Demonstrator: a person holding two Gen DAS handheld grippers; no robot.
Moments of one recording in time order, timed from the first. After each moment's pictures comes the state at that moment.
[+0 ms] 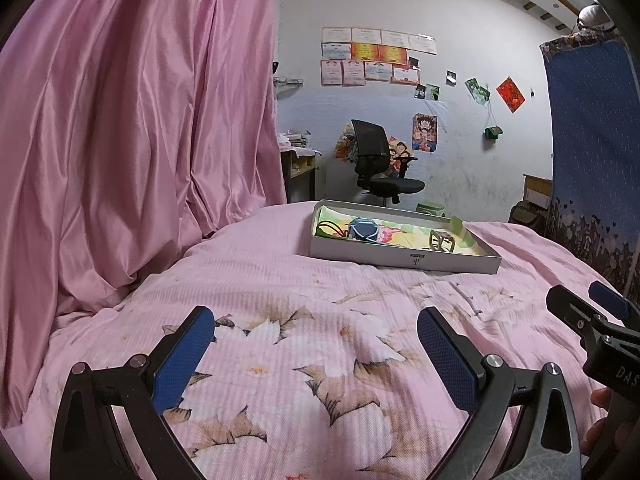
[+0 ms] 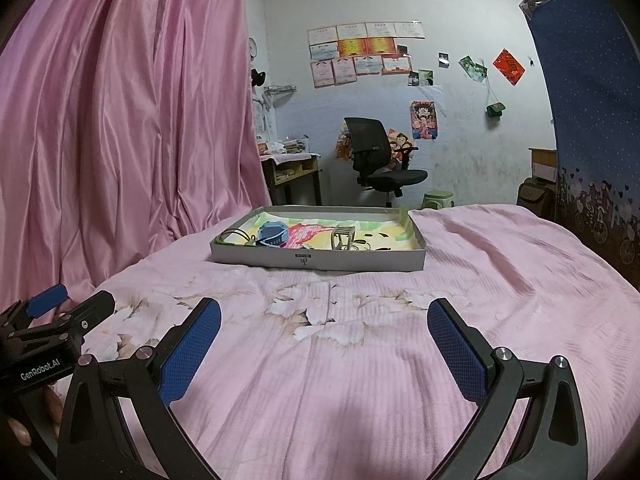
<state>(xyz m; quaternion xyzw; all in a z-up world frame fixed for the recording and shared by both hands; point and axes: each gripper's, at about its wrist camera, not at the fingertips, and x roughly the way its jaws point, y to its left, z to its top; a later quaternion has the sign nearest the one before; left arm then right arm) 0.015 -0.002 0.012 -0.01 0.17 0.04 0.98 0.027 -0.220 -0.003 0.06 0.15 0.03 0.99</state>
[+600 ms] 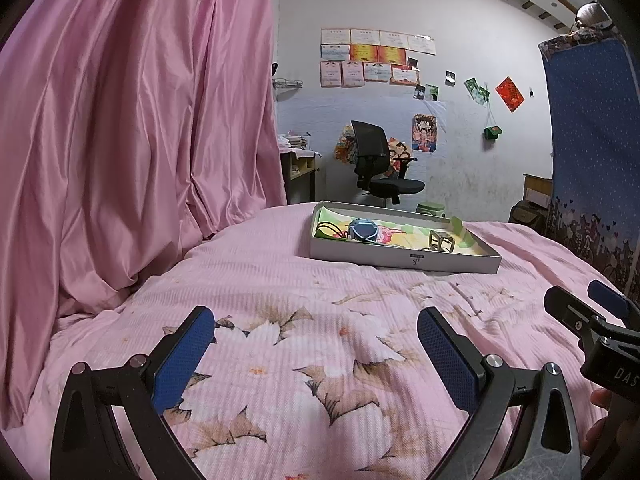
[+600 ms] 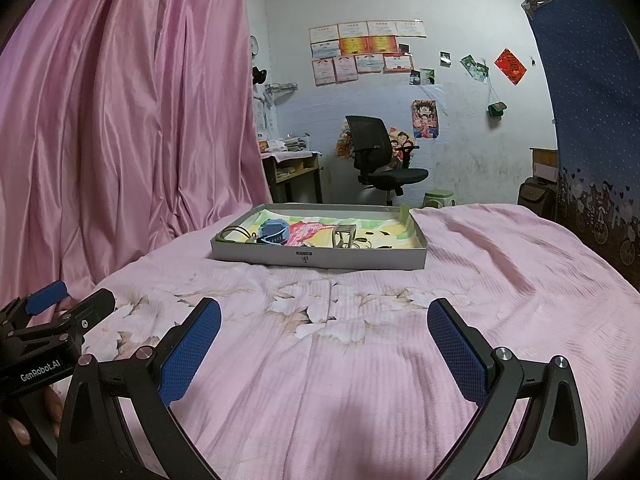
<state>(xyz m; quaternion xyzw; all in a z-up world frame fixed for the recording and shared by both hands) 0.014 -0.003 0.012 -0.01 0.17 0.04 0.98 0.027 -0.218 -0.003 0.06 0.15 0.03 0.99</state>
